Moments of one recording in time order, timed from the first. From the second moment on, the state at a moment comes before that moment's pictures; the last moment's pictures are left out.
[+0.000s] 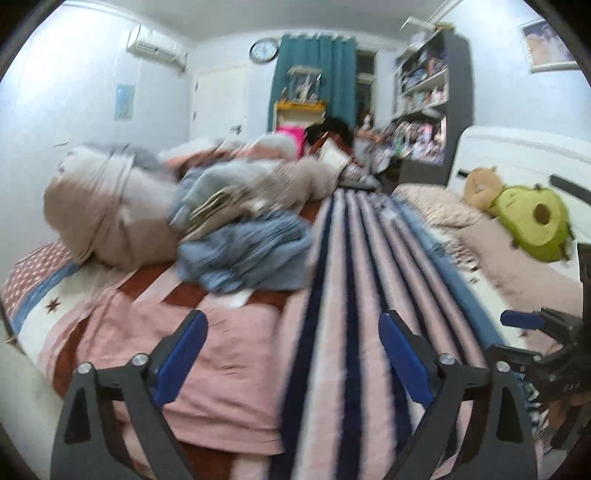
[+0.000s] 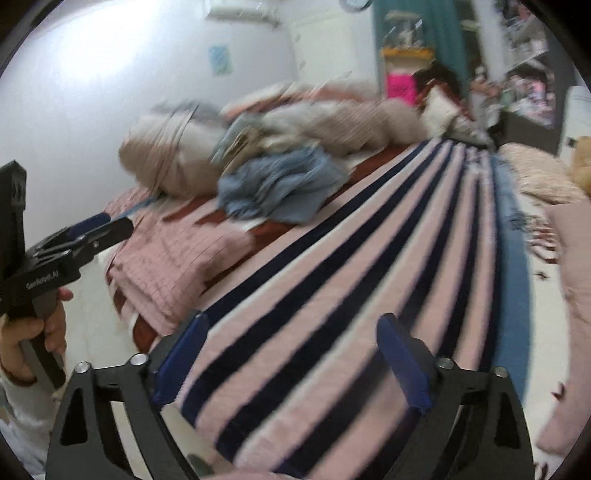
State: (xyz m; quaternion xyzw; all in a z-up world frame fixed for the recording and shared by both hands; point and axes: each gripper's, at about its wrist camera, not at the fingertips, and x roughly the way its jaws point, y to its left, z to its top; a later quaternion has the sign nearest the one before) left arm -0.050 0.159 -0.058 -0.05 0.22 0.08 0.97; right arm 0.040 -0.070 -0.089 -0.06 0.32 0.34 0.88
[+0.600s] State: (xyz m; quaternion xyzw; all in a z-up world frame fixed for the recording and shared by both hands) left arm -0.077 0.033 -0.038 0.00 0.14 0.05 0.99; right arm -0.036 -0.185 -0.071 -0.02 0.18 0.23 0.96
